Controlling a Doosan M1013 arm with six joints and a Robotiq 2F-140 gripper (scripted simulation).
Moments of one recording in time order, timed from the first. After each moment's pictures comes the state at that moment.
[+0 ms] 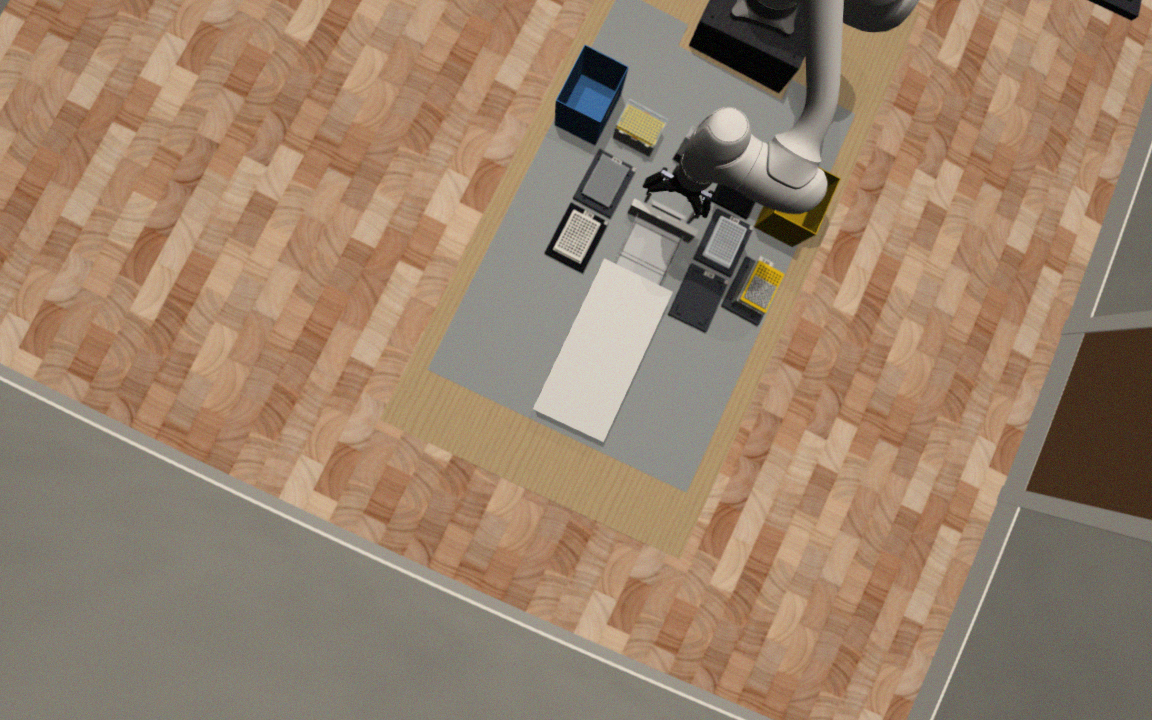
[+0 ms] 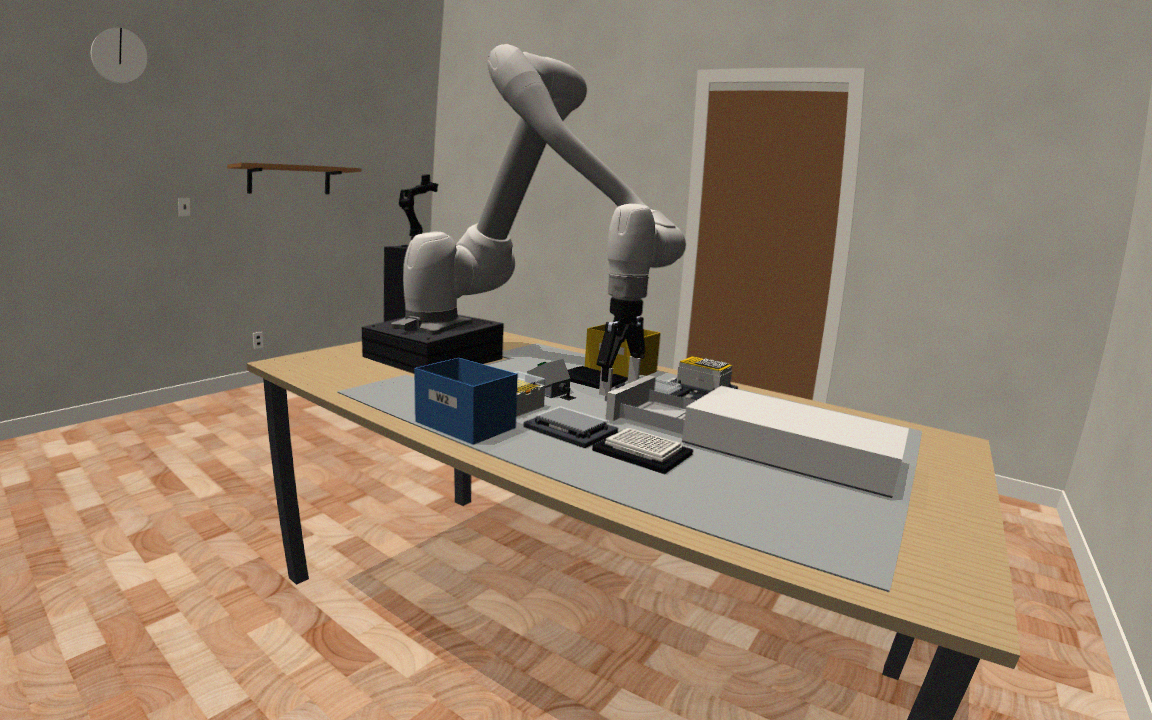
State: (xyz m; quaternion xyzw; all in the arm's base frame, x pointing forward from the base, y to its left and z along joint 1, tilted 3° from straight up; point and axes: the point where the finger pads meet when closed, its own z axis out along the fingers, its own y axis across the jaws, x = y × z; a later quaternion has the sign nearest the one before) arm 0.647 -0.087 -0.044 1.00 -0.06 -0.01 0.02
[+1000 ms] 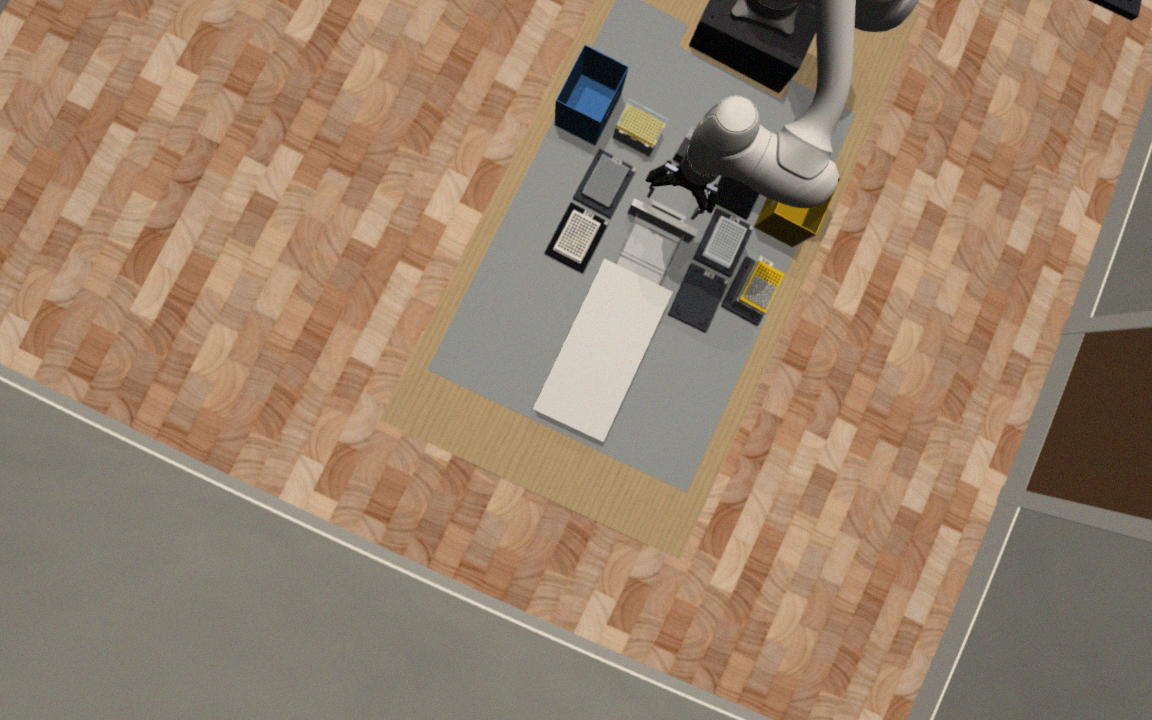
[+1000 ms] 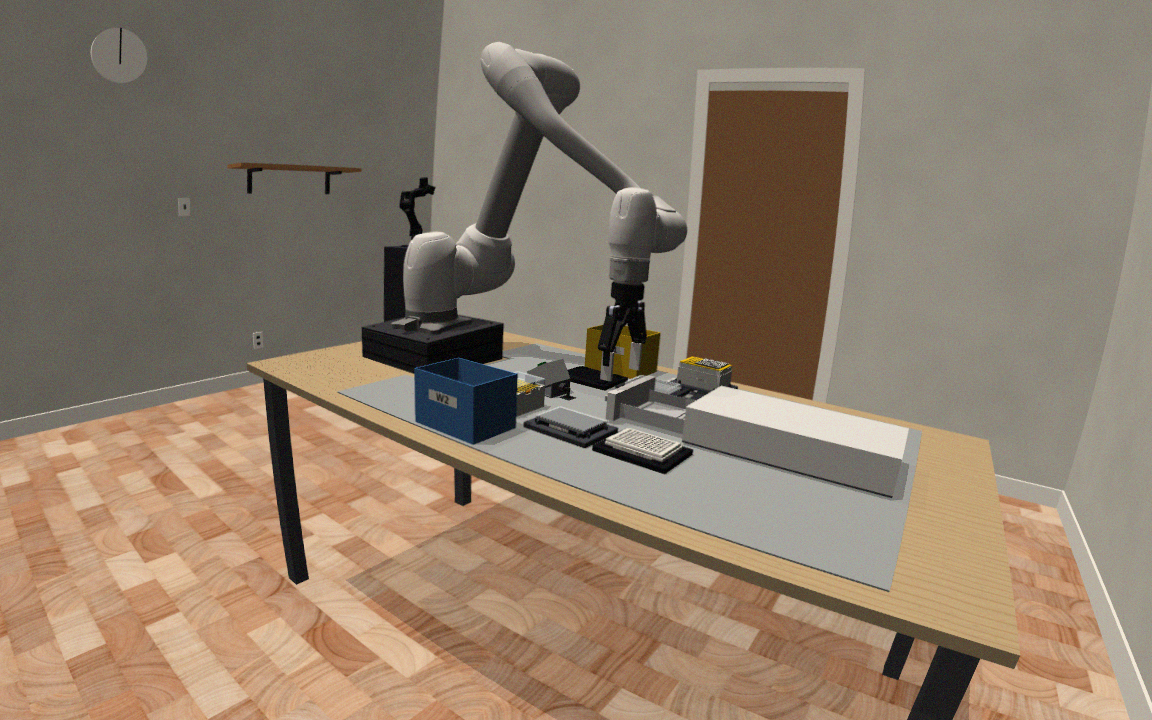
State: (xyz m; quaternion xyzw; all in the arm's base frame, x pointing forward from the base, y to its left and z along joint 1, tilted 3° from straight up) arm 0.648 -0.085 -0.008 1.00 -0.06 -0.01 0.02
